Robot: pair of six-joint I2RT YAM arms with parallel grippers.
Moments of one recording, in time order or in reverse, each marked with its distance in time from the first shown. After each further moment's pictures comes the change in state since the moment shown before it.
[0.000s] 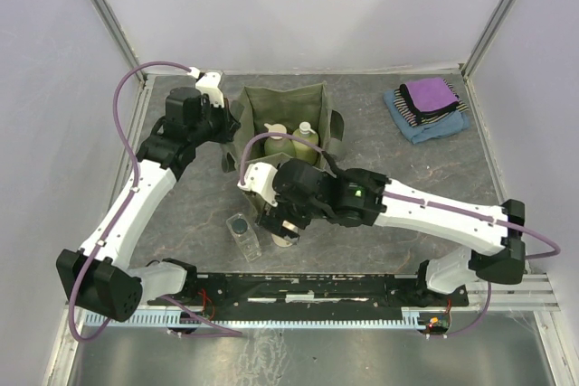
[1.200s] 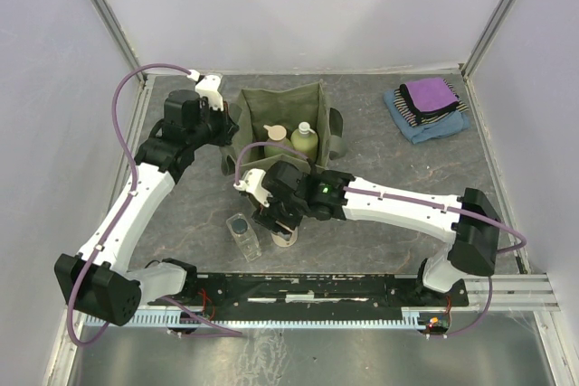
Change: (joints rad) left arm 0.000 -0.024 -0.014 -0.021 -0.004 0.026; right arm -0.098 0.144 -0.195 0.219 -0.171 0.018
